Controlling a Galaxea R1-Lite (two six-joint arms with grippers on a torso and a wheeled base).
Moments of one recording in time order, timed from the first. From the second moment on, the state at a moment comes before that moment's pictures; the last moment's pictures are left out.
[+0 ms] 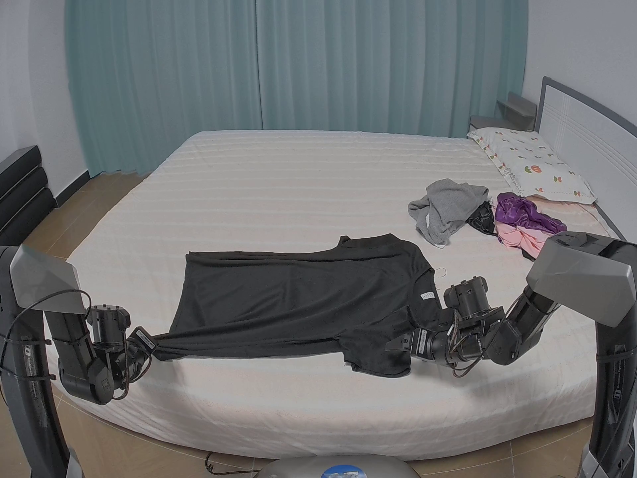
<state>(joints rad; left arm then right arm) 0.07 2.33 -0.40 -1.27 0.14 -0.80 0.36 2.35 -0.89 -0.60 0.23 0.59</state>
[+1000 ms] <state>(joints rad) 0.07 2.30 -0.38 -1.27 0.14 -0.80 0.39 2.38 -0.95 -0.55 0.22 0.61</state>
